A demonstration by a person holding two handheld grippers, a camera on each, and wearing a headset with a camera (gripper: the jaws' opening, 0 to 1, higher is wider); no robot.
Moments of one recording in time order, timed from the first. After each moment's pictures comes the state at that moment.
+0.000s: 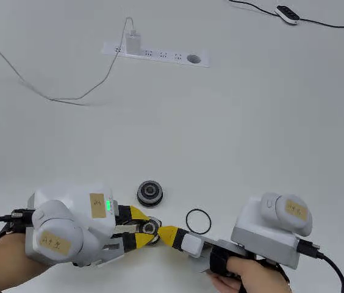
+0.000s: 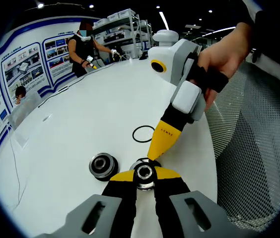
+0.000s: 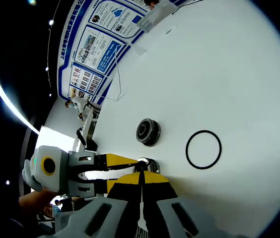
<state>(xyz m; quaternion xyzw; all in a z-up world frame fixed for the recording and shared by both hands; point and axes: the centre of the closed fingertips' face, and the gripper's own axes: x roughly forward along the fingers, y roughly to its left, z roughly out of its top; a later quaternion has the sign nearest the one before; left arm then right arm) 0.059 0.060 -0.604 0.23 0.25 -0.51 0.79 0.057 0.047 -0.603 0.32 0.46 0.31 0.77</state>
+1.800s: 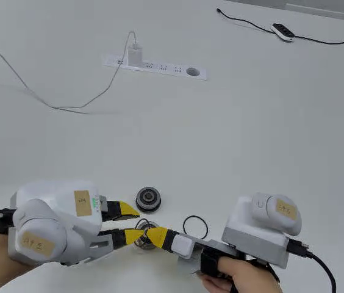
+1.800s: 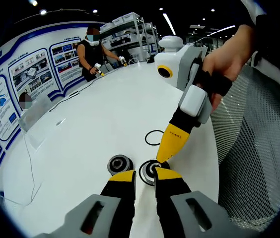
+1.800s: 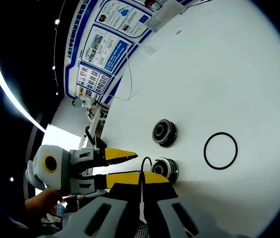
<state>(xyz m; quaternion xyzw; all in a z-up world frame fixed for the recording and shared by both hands) 0.067 0.082 -0.576 0.23 0.22 -0.47 0.82 0.055 0.062 -0.582 0.33 0.45 0.34 0.76</state>
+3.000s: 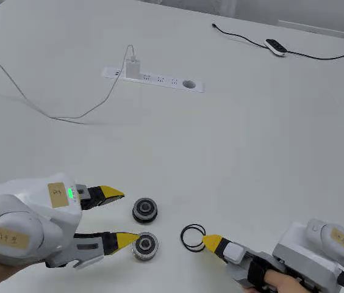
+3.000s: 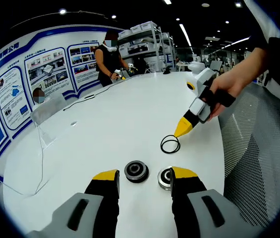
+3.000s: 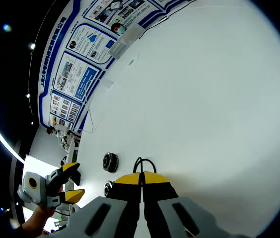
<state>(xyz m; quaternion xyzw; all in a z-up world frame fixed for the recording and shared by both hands) 0.084 0.093 -0.555 0.18 0.20 -0.44 0.86 0.087 -0.043 -0.614 0.36 0.43 0.17 0.81</state>
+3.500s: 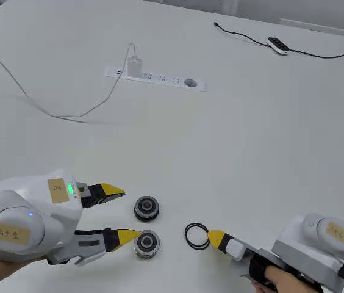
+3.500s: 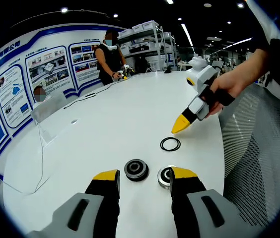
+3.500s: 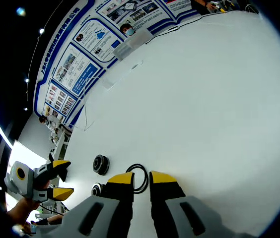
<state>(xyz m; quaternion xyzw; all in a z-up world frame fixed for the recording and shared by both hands) 0.083 0.093 -0.558 0.18 0.21 -0.43 0.86 0.098 -0.054 -0.612 0.28 0.40 0.16 0.85</state>
